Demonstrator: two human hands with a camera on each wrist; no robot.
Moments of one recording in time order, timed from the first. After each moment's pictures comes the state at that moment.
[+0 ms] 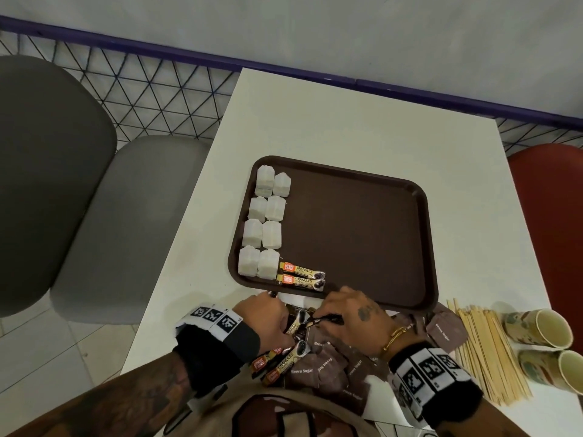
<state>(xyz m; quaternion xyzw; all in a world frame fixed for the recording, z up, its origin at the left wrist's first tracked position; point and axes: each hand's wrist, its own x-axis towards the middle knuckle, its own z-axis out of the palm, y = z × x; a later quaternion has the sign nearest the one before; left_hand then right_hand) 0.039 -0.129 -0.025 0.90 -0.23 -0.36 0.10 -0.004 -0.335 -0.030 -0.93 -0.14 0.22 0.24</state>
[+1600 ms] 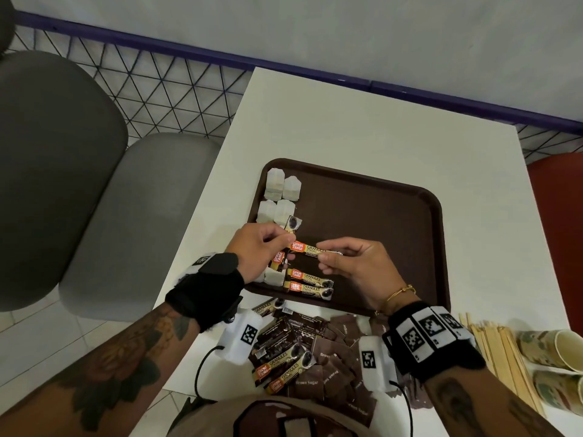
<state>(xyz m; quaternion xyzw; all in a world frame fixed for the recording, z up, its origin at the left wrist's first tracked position) 0.123 -0.115 0.002 0.81 -0.03 -0.23 0.54 0.071 -0.320 0.003 -0.66 0.15 0.14 0.72</state>
